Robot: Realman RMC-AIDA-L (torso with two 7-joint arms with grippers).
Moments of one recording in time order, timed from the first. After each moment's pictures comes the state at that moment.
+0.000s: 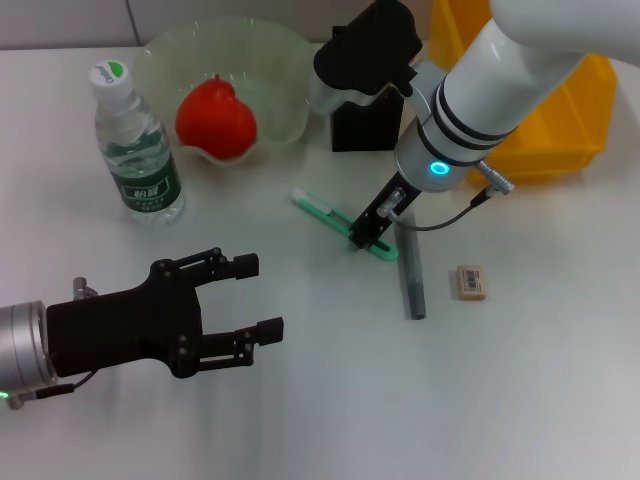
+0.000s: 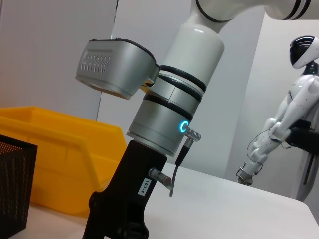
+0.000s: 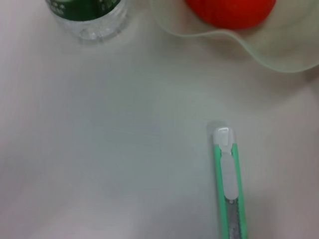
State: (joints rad) left arm -0.38 -2.06 0.81 0.46 1.83 1.70 -1.04; right arm 1.11 2.08 -1.77 -0.56 -2.33 -1.03 2.69
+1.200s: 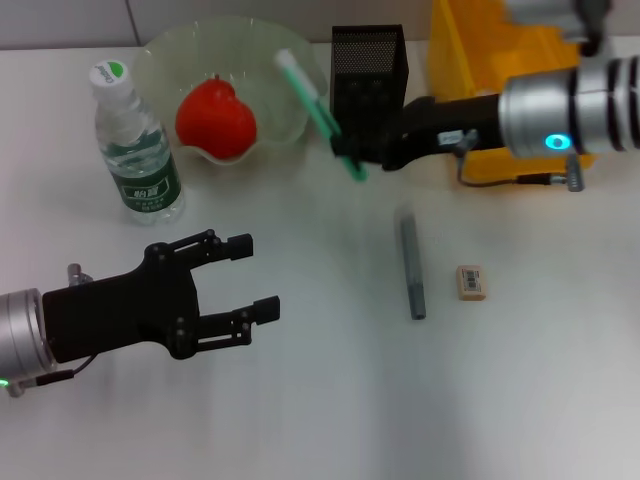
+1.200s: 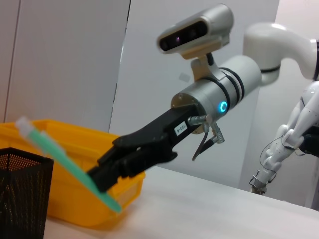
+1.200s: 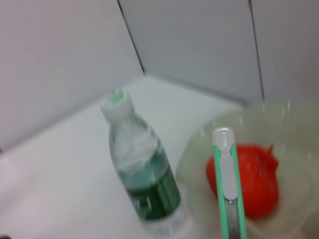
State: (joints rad) left arm -0.38 -2.07 0.78 0.46 1.81 1.69 -1.03; right arm 0.62 2.08 -1.28 -0.89 -1.82 -1.12 1.95
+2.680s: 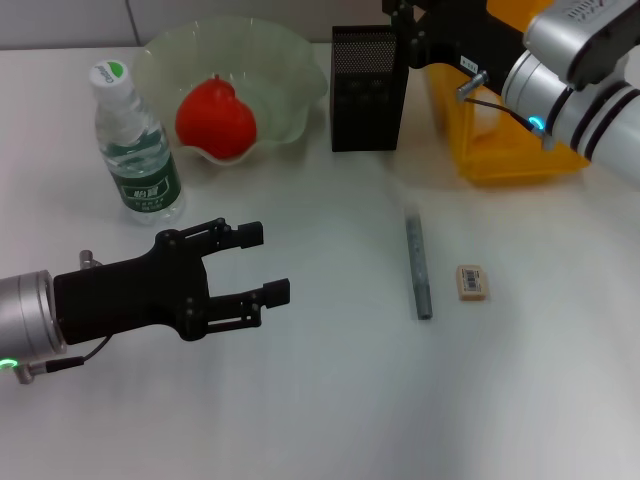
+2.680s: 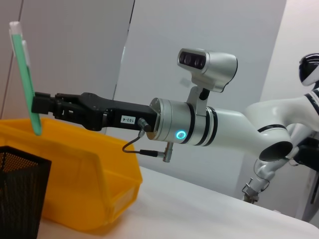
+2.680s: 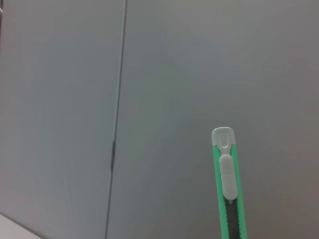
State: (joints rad) left arm -0.42 -2.07 0.78 0.46 1.81 1.68 -1.11; right arm 0.83 2.09 -1.17 -0.14 -0.78 -0.92 0.54
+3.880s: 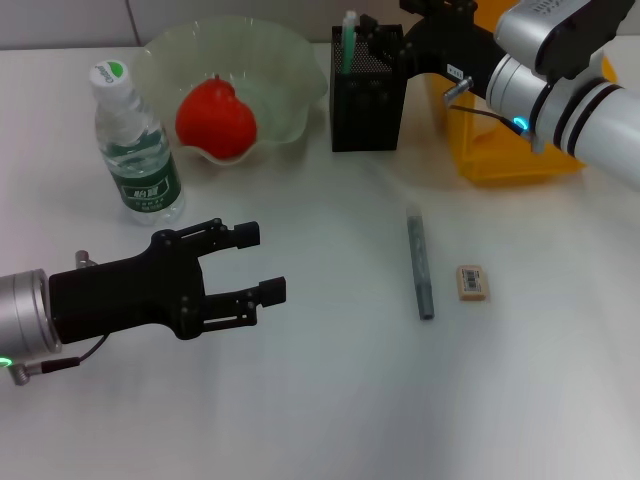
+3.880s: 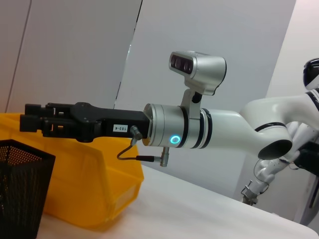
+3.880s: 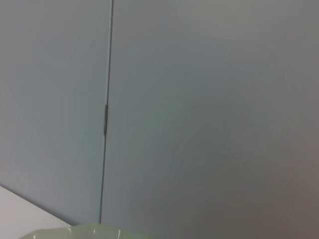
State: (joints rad) left arm -0.41 -2.06 0.78 0.47 1.81 1.69 -1.15; right arm 0.88 2.09 -1.17 -0.09 -0.79 -0.82 0.56
